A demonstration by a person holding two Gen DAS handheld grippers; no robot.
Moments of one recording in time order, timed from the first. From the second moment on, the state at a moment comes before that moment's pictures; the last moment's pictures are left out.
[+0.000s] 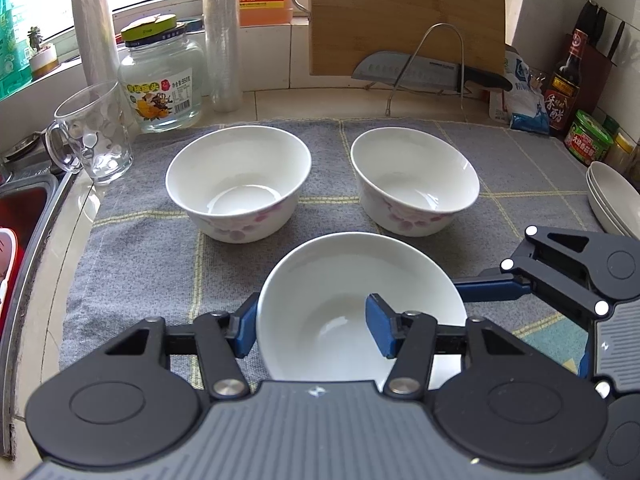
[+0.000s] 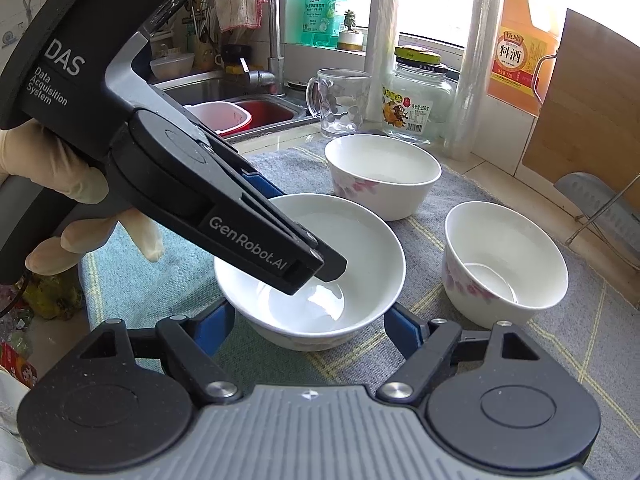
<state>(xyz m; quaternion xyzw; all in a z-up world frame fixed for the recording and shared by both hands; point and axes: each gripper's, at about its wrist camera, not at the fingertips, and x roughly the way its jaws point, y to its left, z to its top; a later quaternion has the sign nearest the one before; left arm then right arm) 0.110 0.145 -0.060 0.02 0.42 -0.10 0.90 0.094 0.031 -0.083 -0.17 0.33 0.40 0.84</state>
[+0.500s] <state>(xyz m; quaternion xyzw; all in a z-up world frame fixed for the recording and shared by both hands) 0.106 0.091 -0.047 0.04 0.41 -0.15 0.90 0.080 -0.021 -0.067 -0.16 0.34 0.37 0.85</state>
